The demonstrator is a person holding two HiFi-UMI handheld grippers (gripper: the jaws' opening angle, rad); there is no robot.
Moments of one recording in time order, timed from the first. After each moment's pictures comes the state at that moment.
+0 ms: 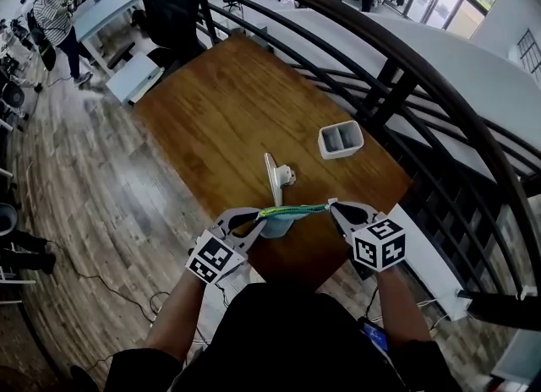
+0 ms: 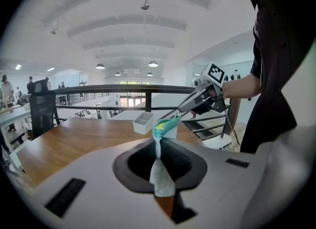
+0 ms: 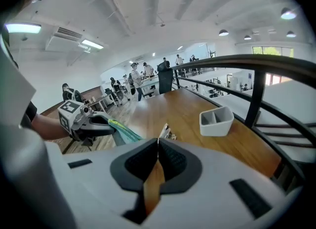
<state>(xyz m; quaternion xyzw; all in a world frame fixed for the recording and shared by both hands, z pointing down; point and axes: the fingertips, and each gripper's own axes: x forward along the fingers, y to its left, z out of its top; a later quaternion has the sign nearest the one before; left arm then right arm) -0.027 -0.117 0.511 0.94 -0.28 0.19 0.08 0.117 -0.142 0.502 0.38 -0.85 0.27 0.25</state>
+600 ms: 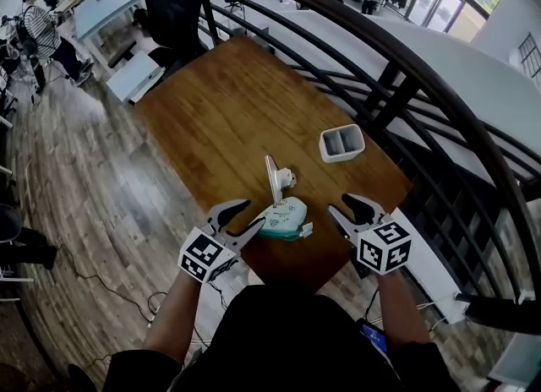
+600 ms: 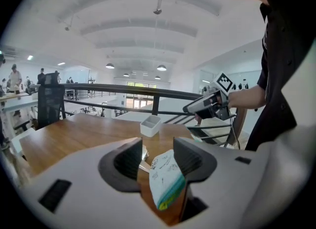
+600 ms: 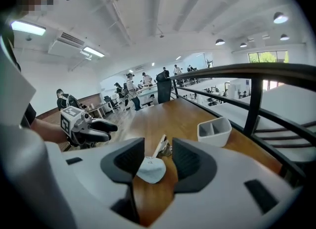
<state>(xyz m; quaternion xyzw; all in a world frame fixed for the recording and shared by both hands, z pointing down) -0.046 -0.128 0.499 0.93 -0.31 0.16 0.11 0.123 -0.153 0.480 0.40 -0.86 0.24 0.20</state>
